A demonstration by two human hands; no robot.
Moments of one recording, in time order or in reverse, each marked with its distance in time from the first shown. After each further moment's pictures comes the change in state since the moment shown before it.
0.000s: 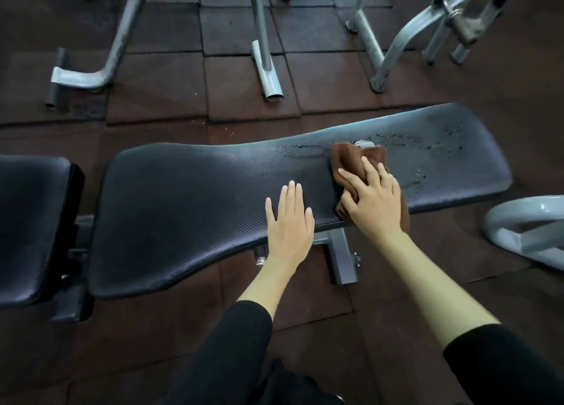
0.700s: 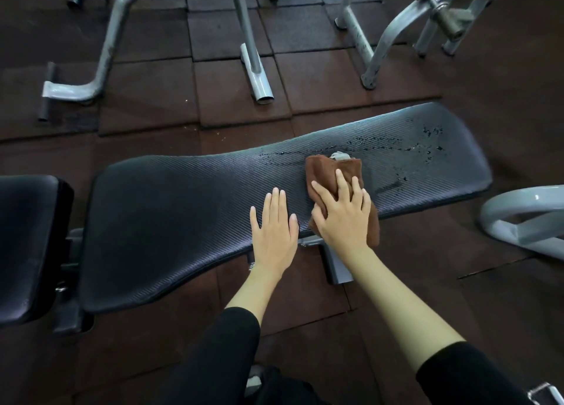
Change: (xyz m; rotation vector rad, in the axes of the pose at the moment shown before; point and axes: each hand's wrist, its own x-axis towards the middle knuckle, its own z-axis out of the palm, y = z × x) left_hand 0.003 0.007 0.003 0.044 -0.021 -0.027; right_hand -0.017 -0.021 0.005 -0.012 0.068 0.017
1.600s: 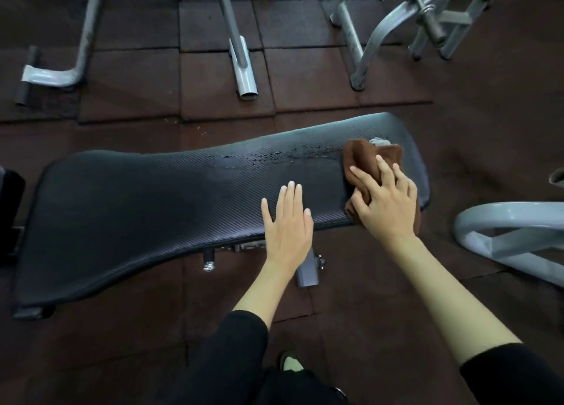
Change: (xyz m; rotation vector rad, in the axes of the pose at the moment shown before) left_hand 0.021 0.155 0.018 -0.025 0.033 0.013; right_hand 0.051 0.189 -0.053 -0.058 -0.039 0.005
